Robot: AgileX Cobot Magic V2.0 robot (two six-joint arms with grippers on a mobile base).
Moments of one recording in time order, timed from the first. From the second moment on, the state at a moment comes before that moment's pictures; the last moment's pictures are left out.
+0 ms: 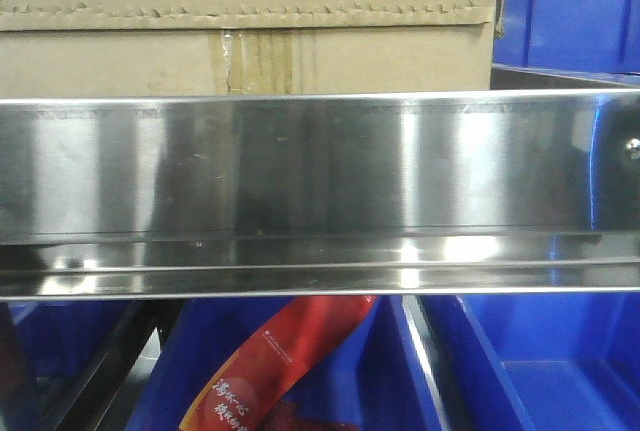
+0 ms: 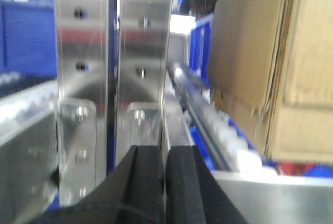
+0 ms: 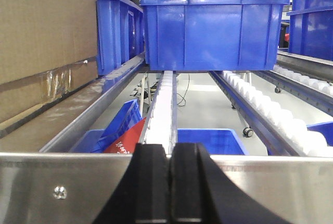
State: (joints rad) left arm 0.04 0.00 0.00 0.02 0.01 -0.07; right arm 0.08 0.00 0.00 0.04 0.08 0.01
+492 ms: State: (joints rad) left arm 0.04 0.00 -0.08 0.01 -0.03 -0.07; right arm 0.08 0.00 -0.12 0.12 0.11 0.01
